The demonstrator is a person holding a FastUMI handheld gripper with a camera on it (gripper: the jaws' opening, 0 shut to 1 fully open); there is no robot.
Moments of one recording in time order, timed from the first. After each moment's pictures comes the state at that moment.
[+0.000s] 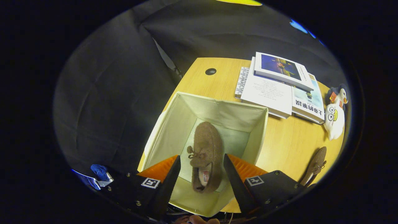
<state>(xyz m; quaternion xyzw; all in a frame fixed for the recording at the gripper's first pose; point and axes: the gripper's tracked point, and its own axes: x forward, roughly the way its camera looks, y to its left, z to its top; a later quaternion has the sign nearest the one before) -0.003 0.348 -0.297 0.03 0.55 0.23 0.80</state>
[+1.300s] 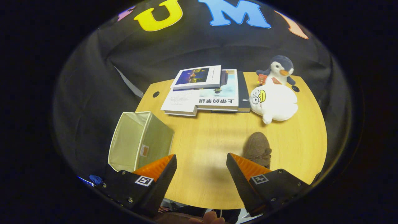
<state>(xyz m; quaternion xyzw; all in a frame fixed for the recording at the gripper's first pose) -0.018 0.058 -0.273 0.08 0.50 0.10 0.86</state>
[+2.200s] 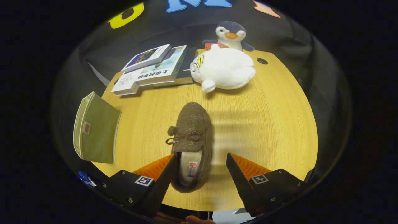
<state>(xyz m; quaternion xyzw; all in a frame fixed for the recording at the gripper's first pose) -0.057 -0.095 -0.390 0.06 0.57 0.03 0.82</state>
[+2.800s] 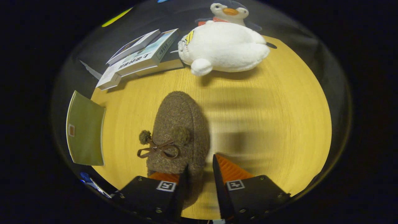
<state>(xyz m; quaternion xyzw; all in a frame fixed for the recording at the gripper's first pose) -0.031 -0.095 -0.452 0.08 0.60 0.04 0.79</state>
